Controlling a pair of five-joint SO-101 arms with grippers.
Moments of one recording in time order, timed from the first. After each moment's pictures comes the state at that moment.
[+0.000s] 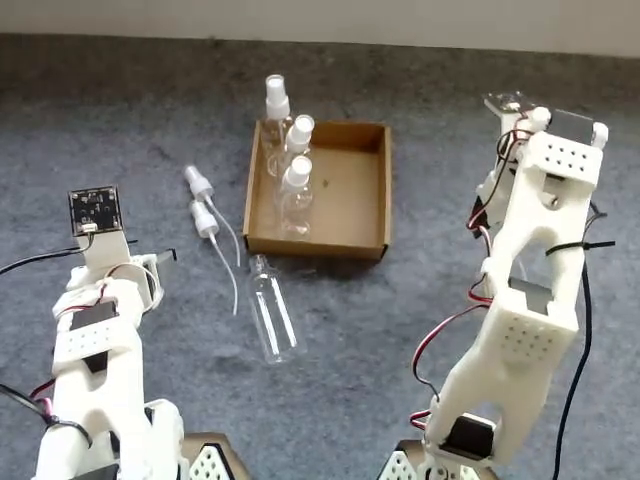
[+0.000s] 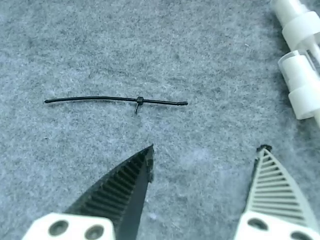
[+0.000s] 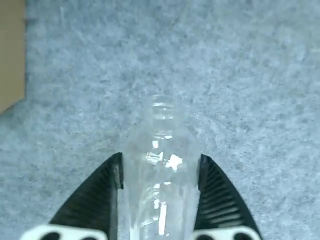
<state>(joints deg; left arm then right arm) -25.8 -37.0 72.9 20.3 -2.8 13.7 32.3 -38.5 100.1 32.7</state>
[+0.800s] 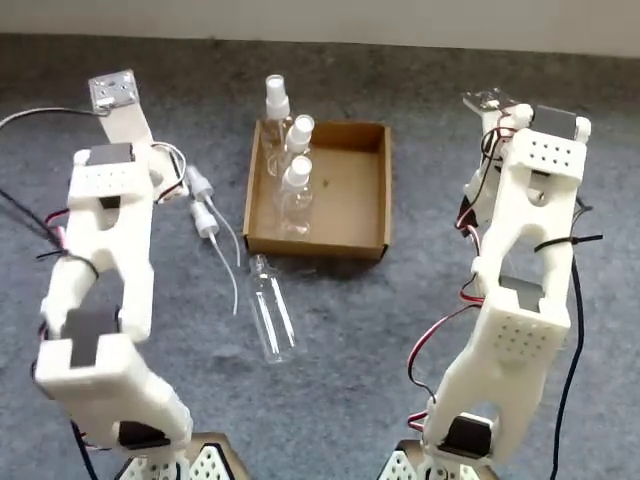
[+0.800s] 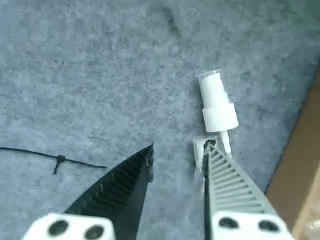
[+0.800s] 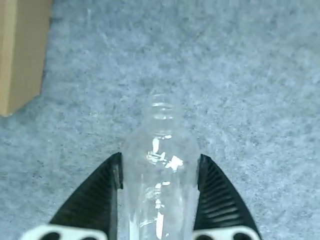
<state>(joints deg) -13.7 11.4 5.8 57.5 17.3 10.8 32.3 -38.5 100.1 34.9</state>
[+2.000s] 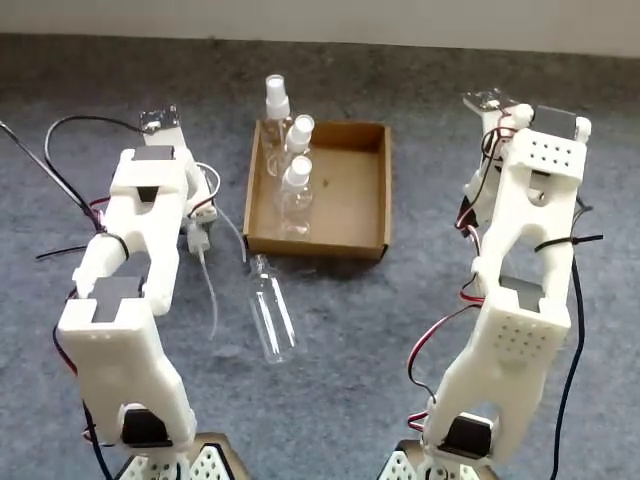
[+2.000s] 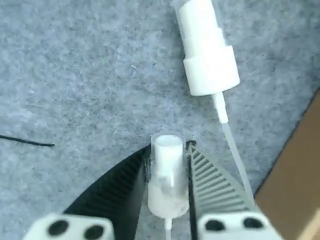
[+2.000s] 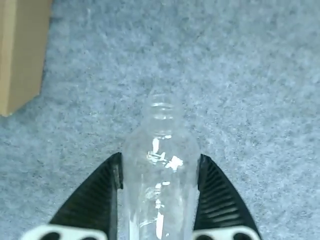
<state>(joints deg) -8.4 23.9 1.0 63.9 20.8 10.8 32.3 -38.5 100.1 34.9</state>
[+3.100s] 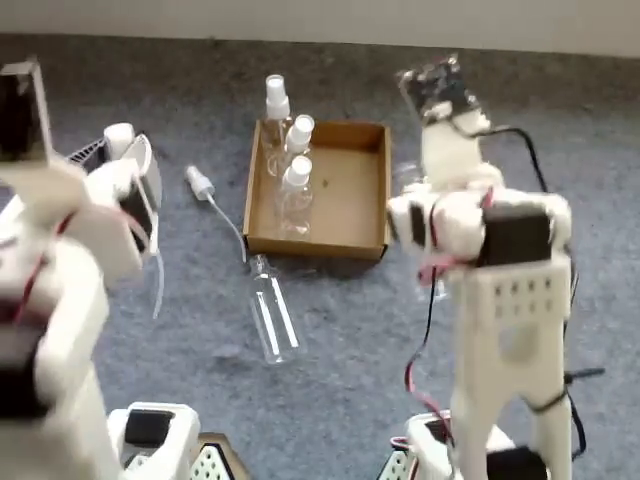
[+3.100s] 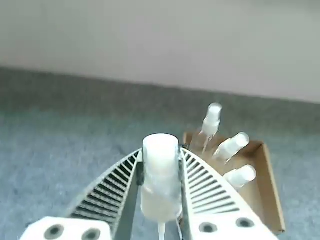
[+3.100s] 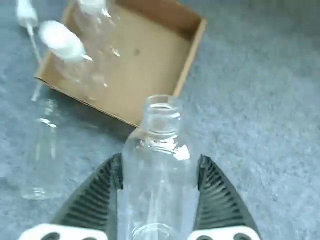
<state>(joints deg) -3.8 -47.7 -5.1 82.4 11.1 -15.5 -33.0 0.8 89.6 13.7</state>
